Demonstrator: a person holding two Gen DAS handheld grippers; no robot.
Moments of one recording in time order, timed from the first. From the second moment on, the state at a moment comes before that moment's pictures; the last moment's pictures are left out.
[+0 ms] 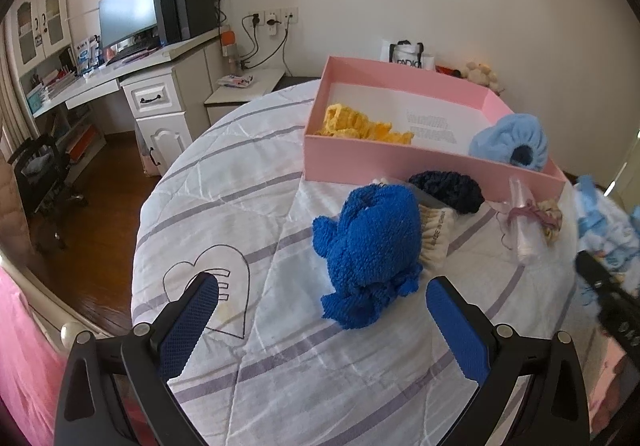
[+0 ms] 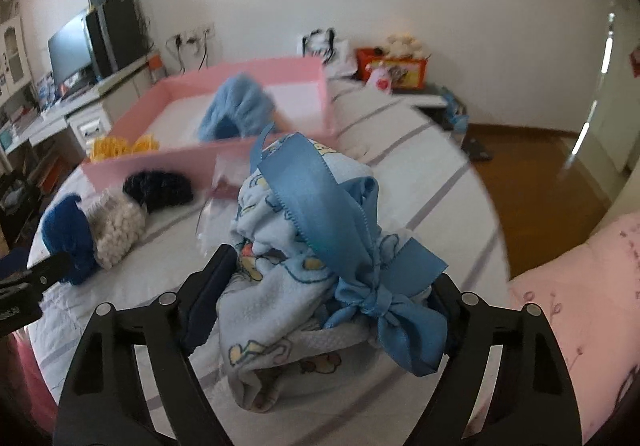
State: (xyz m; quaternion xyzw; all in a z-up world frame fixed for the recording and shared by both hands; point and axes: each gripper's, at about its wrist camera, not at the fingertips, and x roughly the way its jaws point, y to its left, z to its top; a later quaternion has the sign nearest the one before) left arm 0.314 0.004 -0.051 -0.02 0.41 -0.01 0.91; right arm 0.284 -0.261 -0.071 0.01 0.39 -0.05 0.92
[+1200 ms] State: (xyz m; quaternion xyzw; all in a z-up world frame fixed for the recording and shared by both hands) left arm 0.313 -0.002 -0.045 -0.01 0.37 0.00 0.93; right arm 0.293 -0.260 -0.071 0.00 0.40 -0.05 0.91
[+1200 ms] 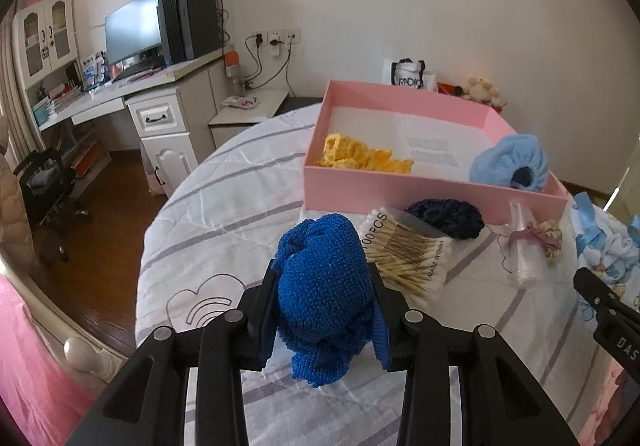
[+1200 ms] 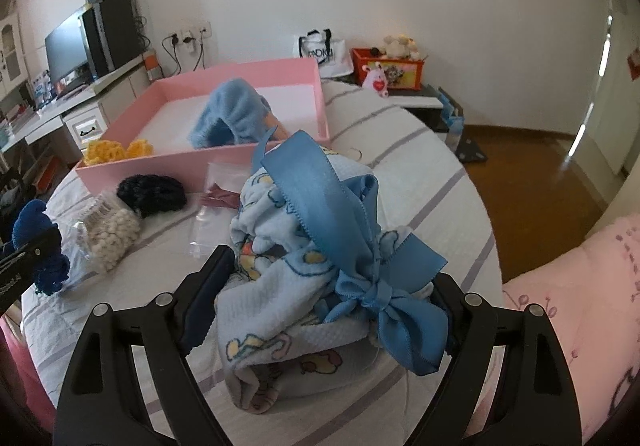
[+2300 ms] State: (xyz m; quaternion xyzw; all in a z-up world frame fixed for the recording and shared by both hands) left arm 0.155 -0.005 0.072 0.00 0.19 -0.01 0.98; right arm 0.193 -0.200 0.060 -0.04 0.21 0.00 0.98
